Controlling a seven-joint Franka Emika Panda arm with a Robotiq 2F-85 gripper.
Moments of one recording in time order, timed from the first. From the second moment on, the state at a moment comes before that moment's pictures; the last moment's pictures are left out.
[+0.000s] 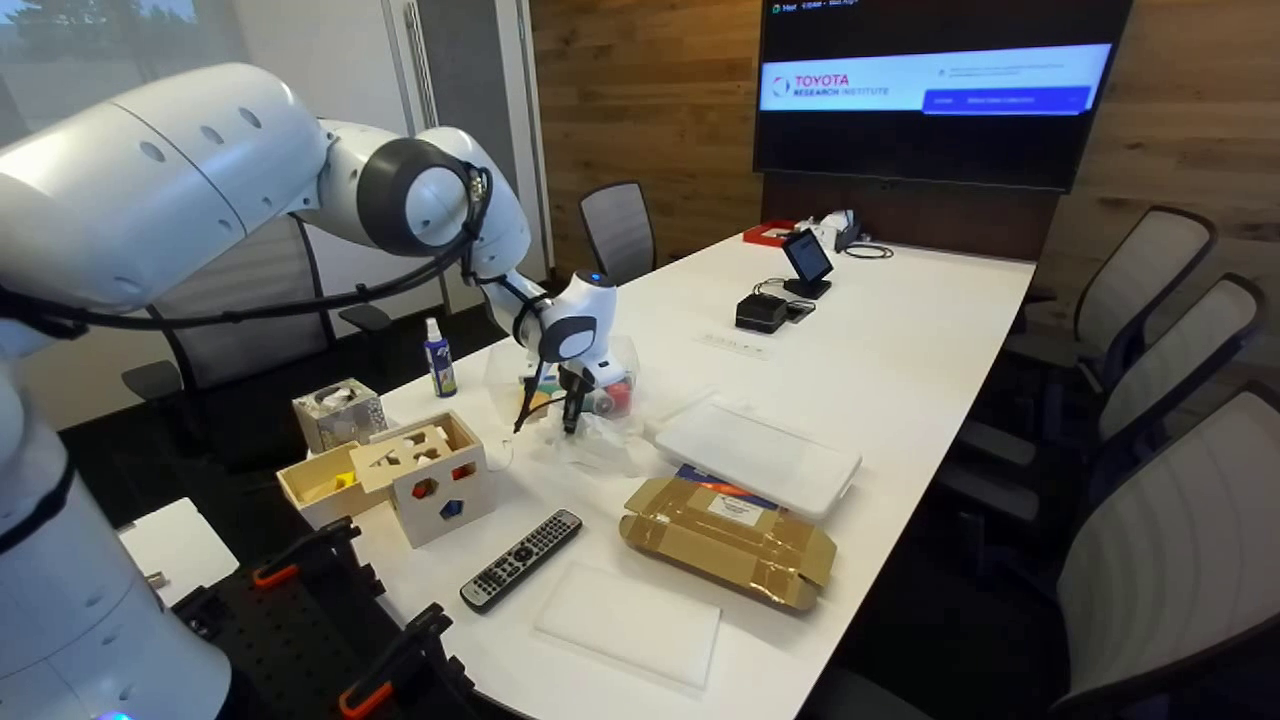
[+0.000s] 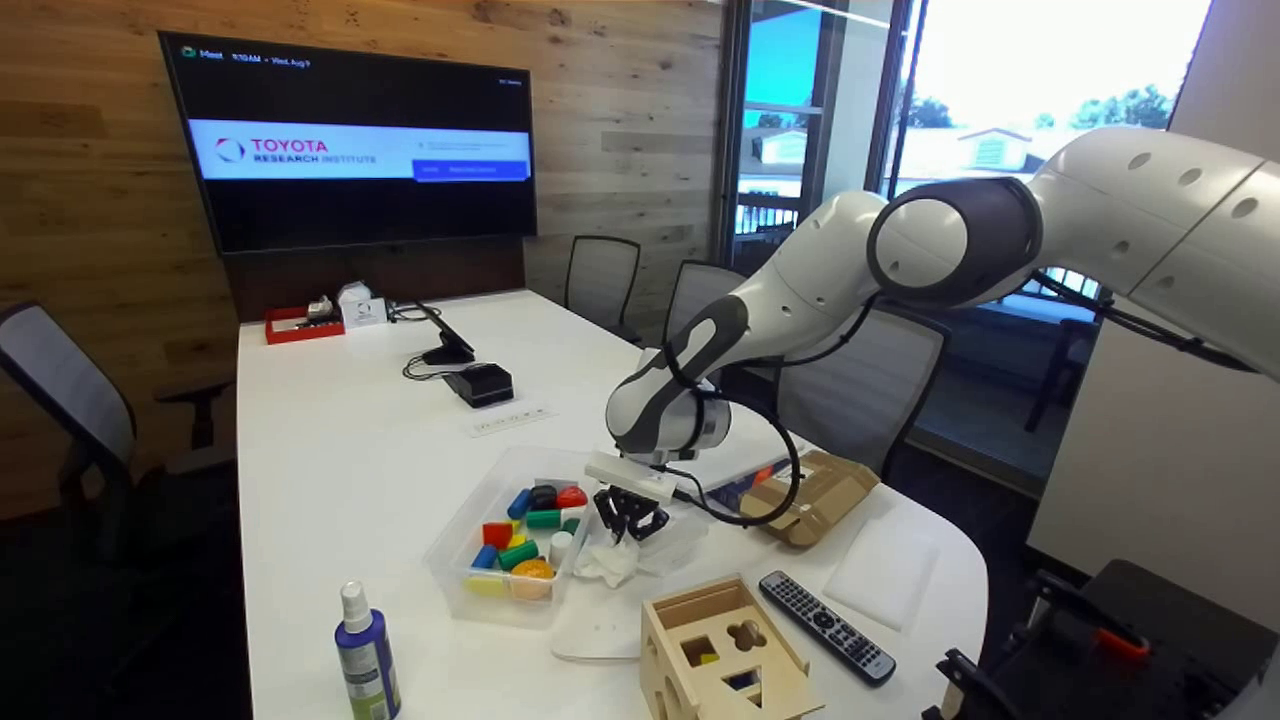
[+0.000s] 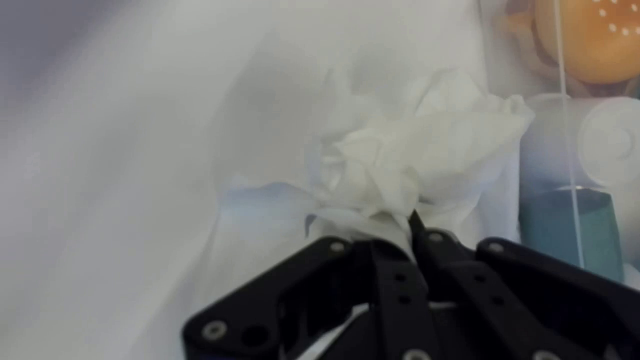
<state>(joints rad) 0.10 1.17 0.12 -1.39 0.25 2.57 0.86</state>
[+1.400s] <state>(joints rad) 0.21 0.96 -0.07 -1.79 0.36 2.60 1.23</state>
